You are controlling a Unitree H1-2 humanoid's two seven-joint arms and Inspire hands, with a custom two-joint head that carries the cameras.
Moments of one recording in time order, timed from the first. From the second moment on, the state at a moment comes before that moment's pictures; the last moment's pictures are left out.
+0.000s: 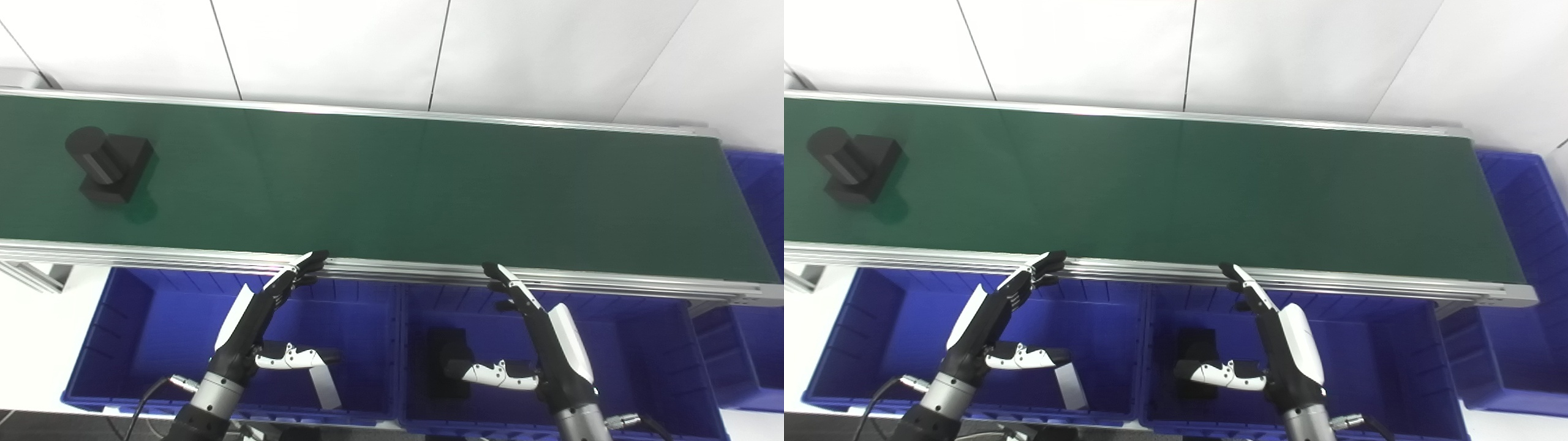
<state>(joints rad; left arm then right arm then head) 0.28 0.25 -0.33 0.03 0.12 -0.44 0.03 0.44 -0.15 0.21 -0.33 -0.49 -0.09 0.00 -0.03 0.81</state>
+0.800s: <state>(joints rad) 0.28 0.25 -0.33 0.04 0.12 -0.44 0.03 0.44 -0.14 0.21 -0.31 -0.49 -0.09 0.01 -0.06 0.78</state>
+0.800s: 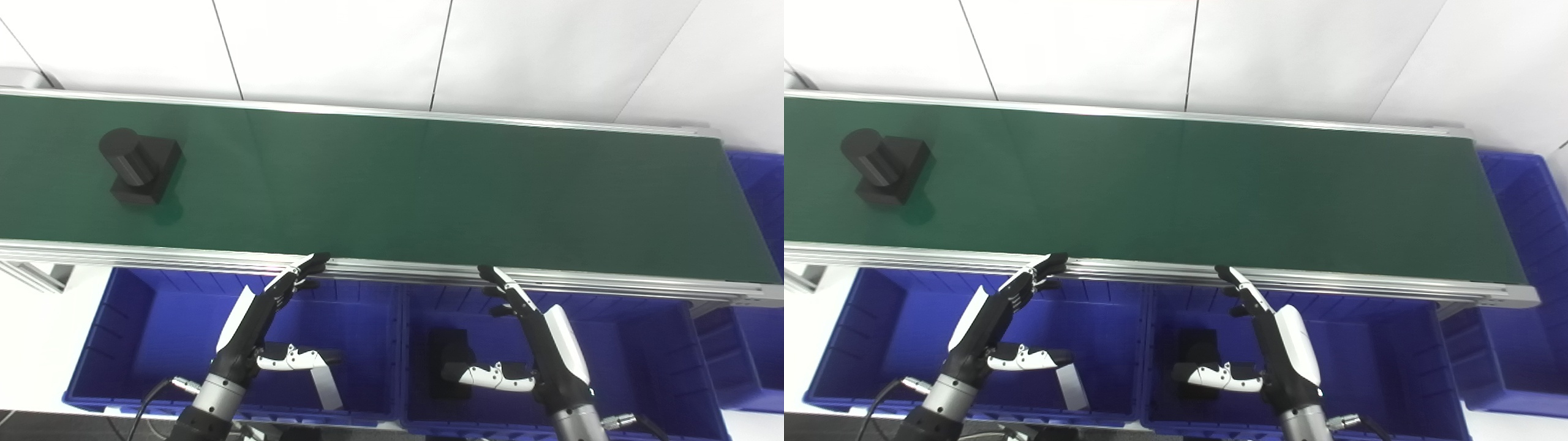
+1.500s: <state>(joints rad) 0.23 0.28 -0.40 0.13 0.16 -0.44 0.12 0.30 -0.11 0.19 -0.42 -0.52 -0.09 -0.01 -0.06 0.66</state>
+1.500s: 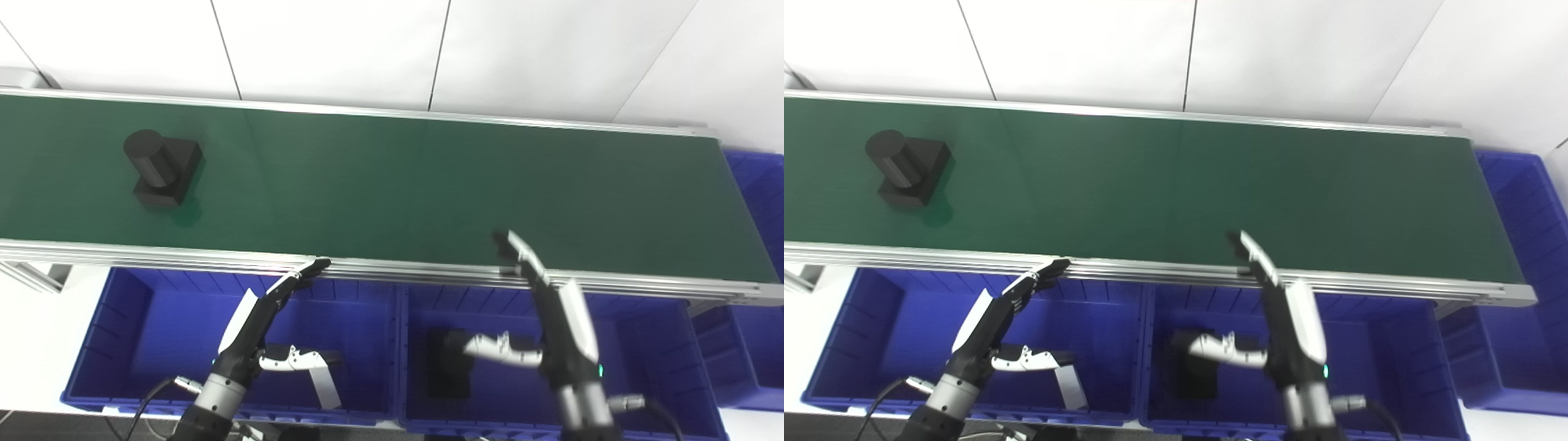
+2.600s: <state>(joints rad) 0.13 0.34 -0.64 0.24 0.17 -0.44 0.43 -0.21 -0.06 0.28 -0.14 -0.66 0.11 0.15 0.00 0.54</state>
